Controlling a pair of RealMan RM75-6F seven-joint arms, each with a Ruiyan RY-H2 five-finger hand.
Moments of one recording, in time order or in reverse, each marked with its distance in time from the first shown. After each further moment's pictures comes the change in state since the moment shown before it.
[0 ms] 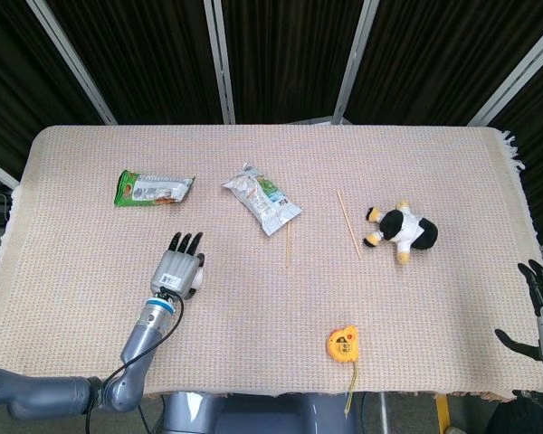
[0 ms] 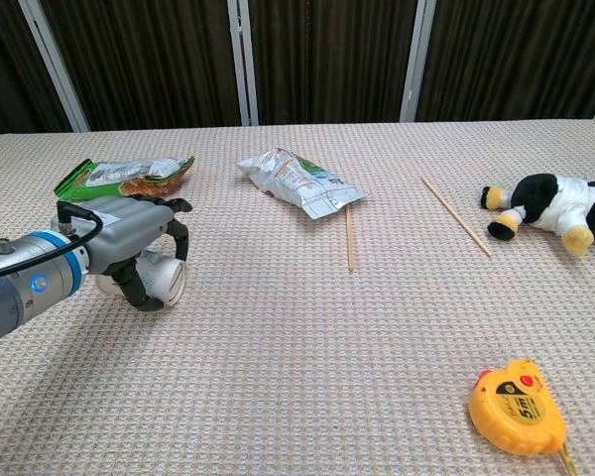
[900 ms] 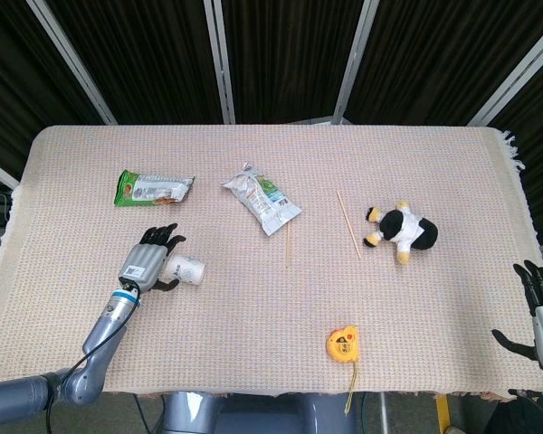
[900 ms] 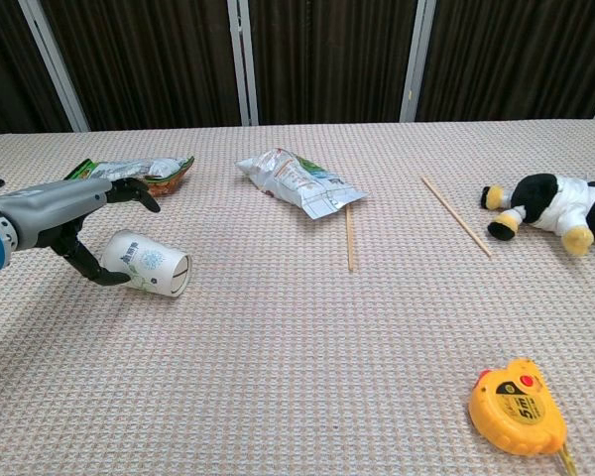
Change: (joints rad) left arm 0.103 0.163 -0.018 0.029 0.183 -0.140 -0.433; right arm 0.004 -0.012 -0.001 -0.001 0.002 -0.004 -0.031
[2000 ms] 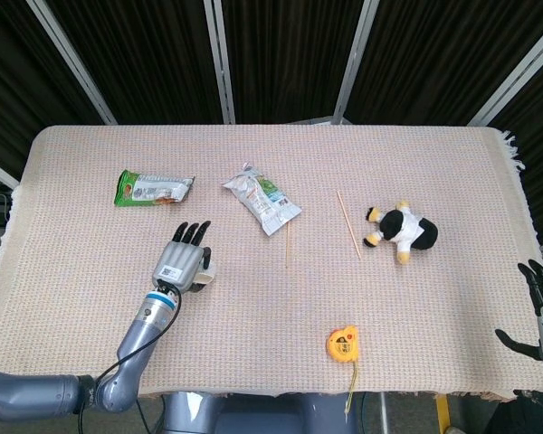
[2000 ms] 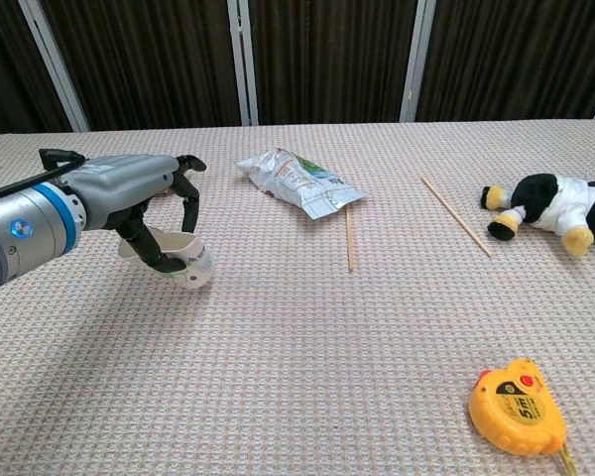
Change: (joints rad) left arm -0.094 -0.073 -0.056 -0.185 -0.139 0.130 0.299; right arm 0.000 0.016 -0.002 0.001 -0.005 -0.005 0.035
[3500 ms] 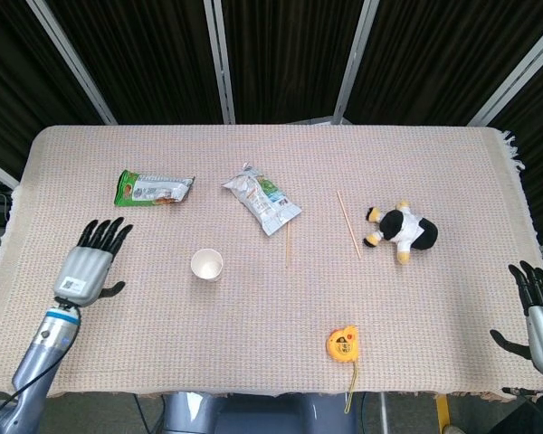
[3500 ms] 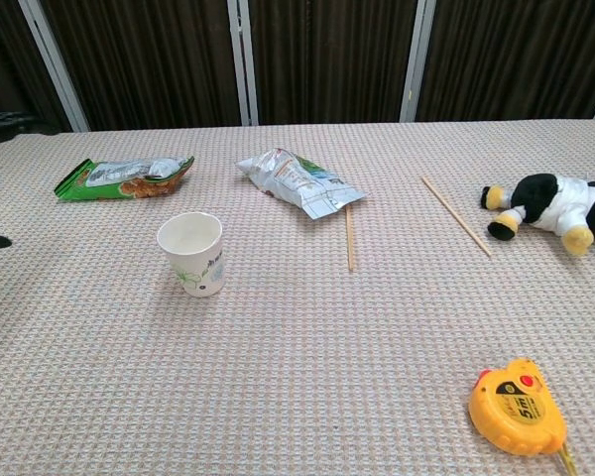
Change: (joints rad) left arm 0.313 0.322 0.044 -0.013 0.430 0.010 -0.207; right arm 0.005 -0.041 -0.001 0.000 0.013 0.001 -0.116
